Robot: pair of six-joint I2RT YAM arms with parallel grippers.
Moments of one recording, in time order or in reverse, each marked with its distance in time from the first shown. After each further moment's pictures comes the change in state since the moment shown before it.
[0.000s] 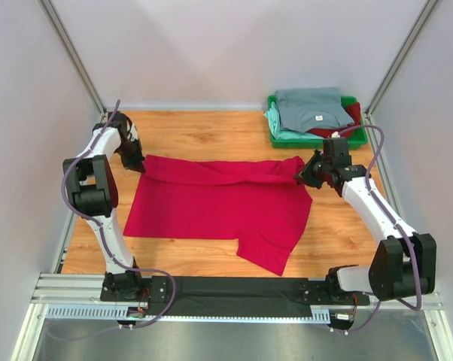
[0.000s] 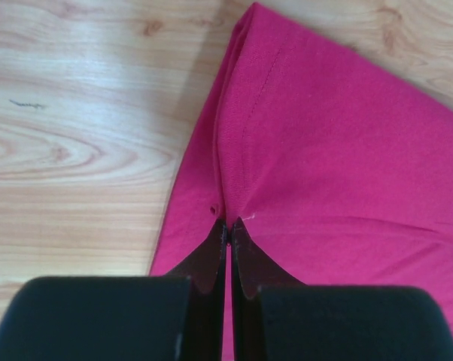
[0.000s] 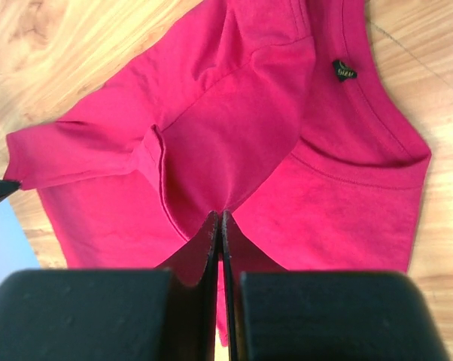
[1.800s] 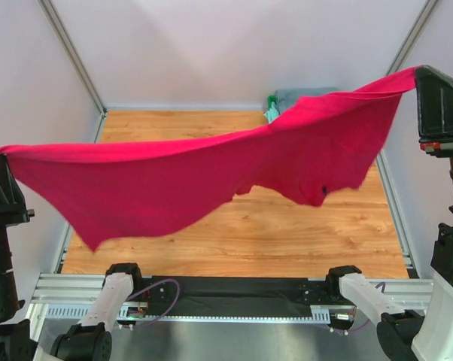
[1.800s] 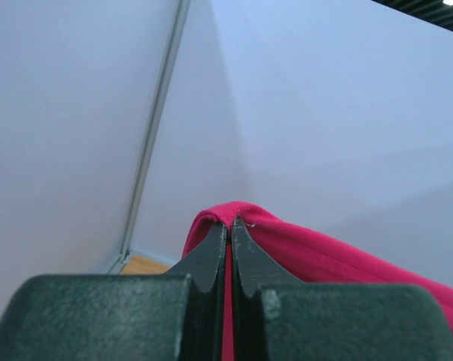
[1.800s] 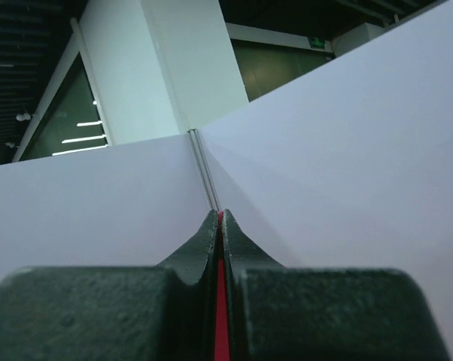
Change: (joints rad) left arm -0.078 -1.232 0.583 -0.084 -0.350 -0.126; right arm -0.014 -0.358 0.948 0.337 -0.066 -0.082
